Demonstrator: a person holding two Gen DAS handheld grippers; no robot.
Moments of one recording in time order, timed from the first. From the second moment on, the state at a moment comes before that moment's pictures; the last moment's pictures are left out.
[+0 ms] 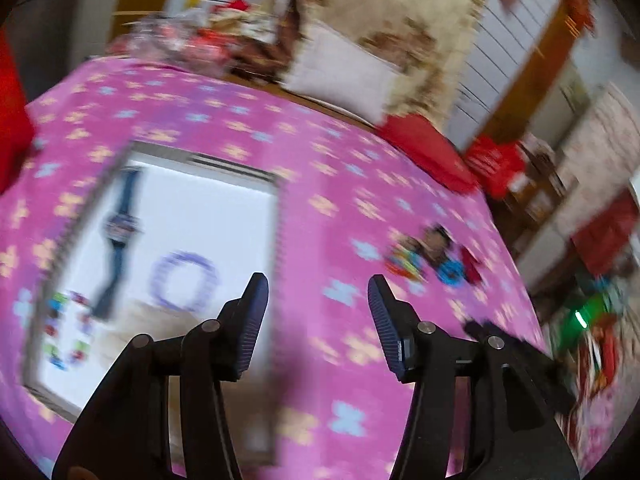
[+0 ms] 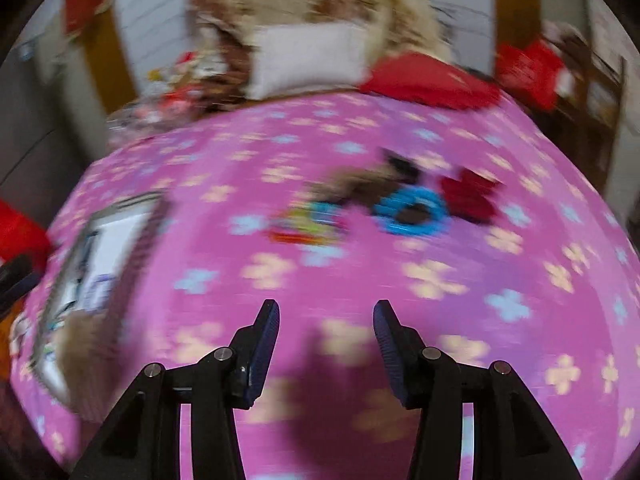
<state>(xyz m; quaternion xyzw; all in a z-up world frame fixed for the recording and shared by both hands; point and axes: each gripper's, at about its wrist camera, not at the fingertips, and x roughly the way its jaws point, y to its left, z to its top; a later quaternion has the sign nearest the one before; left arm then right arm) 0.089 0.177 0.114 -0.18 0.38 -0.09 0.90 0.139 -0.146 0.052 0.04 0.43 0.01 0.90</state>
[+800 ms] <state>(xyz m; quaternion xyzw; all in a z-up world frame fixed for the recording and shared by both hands) 0.104 0.092 0.038 -0.08 0.45 -0.15 0.87 0.264 -0.169 0.018 0.06 0.48 0.06 0.87</state>
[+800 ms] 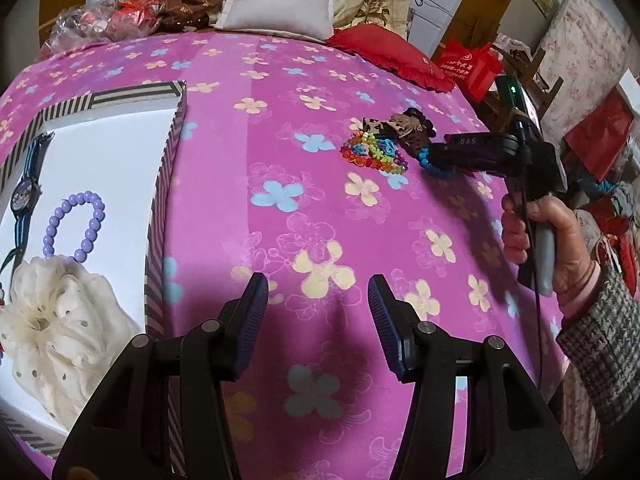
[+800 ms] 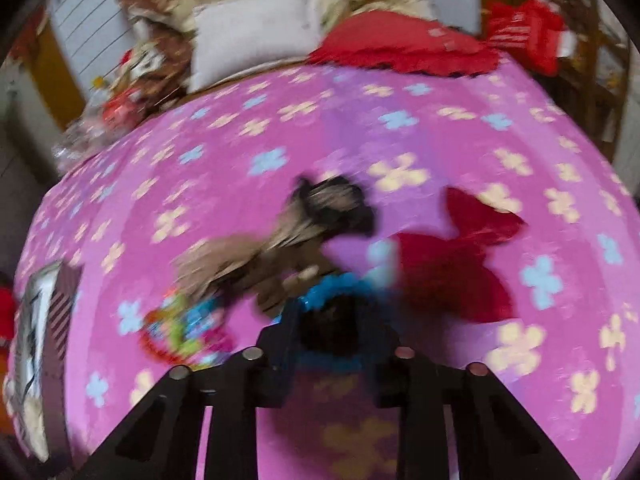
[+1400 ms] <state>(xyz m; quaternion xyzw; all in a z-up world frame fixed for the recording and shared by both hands) 0.099 0.082 0.039 -0.06 0.45 -0.15 0.88 0.165 -0.220 0.034 0.06 0.47 0.09 0.87</state>
